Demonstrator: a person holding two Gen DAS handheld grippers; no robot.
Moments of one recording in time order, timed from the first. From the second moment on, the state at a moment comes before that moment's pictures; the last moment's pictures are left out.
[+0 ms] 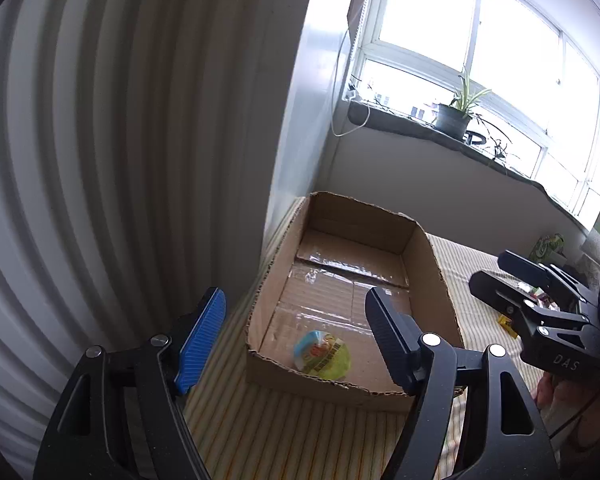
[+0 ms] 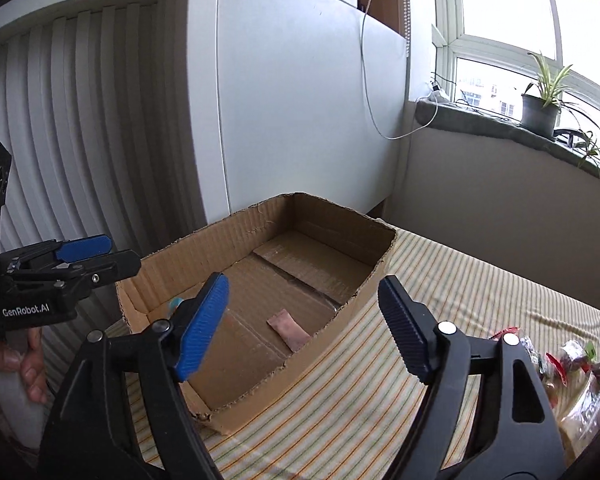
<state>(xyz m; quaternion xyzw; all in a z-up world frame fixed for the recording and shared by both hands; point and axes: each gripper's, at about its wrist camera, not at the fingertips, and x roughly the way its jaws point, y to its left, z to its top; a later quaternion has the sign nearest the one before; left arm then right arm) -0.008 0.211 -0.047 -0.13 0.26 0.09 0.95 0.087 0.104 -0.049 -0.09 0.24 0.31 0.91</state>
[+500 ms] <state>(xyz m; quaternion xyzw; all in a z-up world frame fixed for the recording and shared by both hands) 0.005 0.118 -0.017 -0.07 0.26 0.02 0.96 0.050 0.028 -0.055 -0.06 0.25 0.27 0.93</state>
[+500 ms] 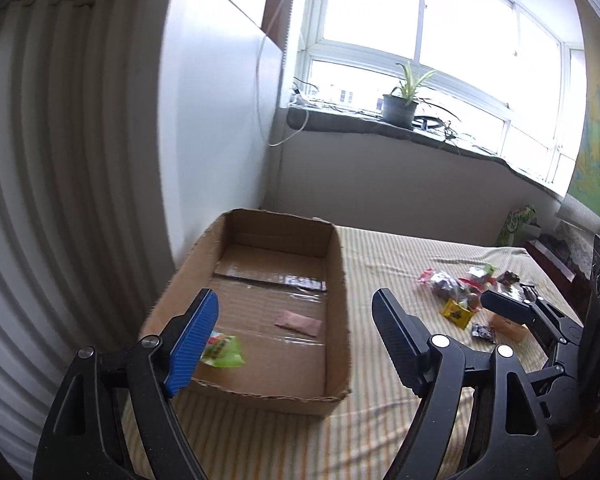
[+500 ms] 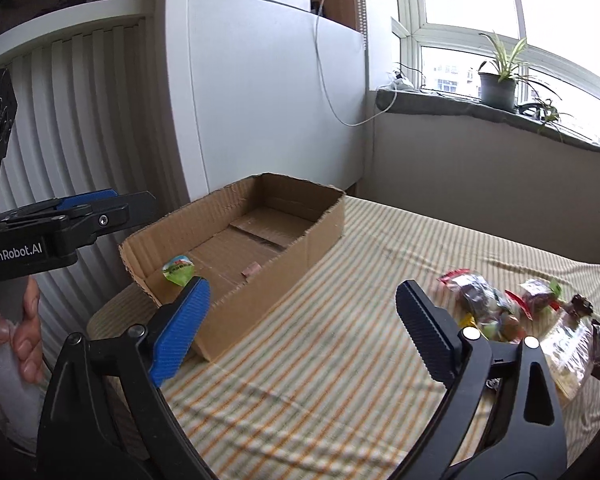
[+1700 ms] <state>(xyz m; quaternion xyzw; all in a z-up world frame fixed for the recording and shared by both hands) 0.104 -0.056 -0.066 0.03 0.36 -0.14 0.92 0.059 -0.121 -0.116 -0.03 0.35 0.18 0.92</state>
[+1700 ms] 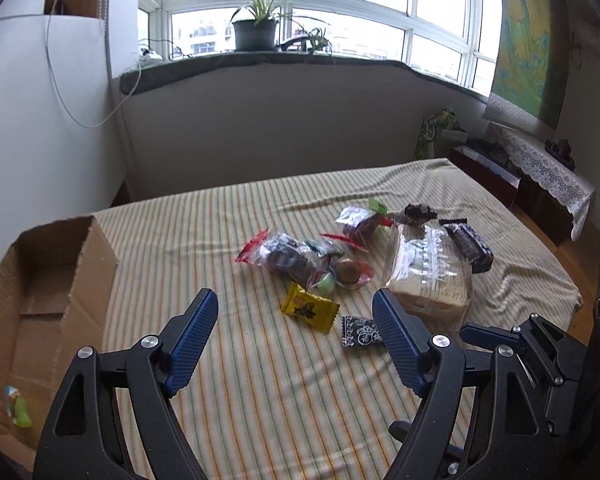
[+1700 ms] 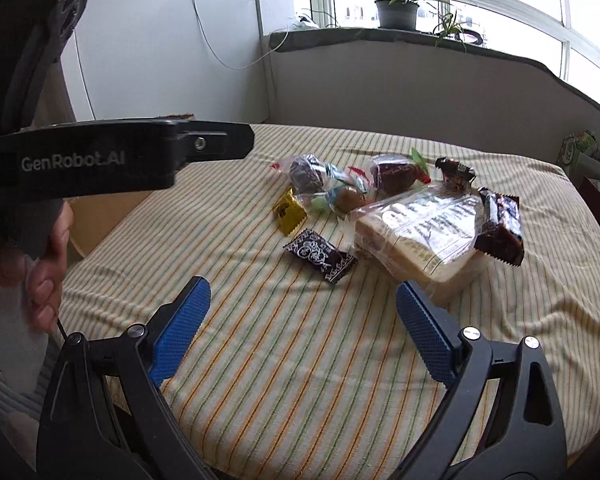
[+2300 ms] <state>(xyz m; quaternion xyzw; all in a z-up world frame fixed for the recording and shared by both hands) 0.155 -0.073 -0.120 0.05 0.44 -0.18 0.88 0.117 -0.110 -0.137 -0.08 0.42 0.20 0.88</state>
